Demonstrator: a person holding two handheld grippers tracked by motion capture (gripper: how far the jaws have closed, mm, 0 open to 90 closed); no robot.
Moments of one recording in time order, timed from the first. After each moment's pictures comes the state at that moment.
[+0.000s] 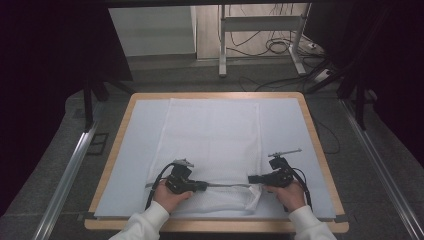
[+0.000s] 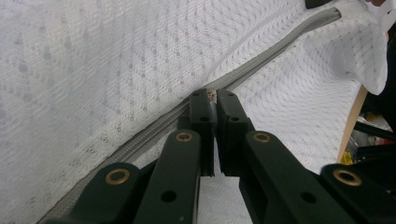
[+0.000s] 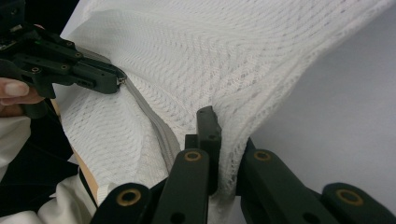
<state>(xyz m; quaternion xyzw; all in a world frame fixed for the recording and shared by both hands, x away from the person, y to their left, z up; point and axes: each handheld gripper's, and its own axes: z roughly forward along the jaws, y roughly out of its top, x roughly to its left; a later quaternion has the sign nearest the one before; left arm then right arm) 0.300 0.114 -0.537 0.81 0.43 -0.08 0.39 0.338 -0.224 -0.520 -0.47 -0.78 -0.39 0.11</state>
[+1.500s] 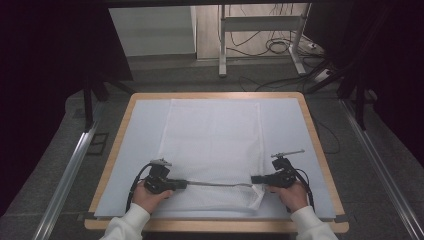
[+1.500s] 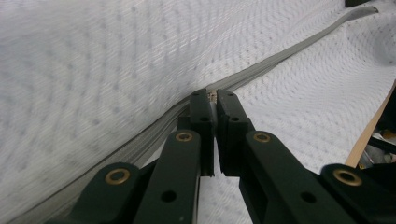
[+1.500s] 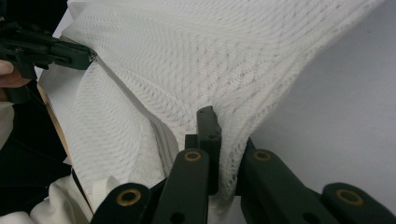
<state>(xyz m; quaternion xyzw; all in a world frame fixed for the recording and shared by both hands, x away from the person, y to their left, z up) 0.292 0.175 -0.538 0.79 0.47 -0.06 0.39 0.338 -0.232 -0.521 -0.48 -0.78 -0.39 0.11</state>
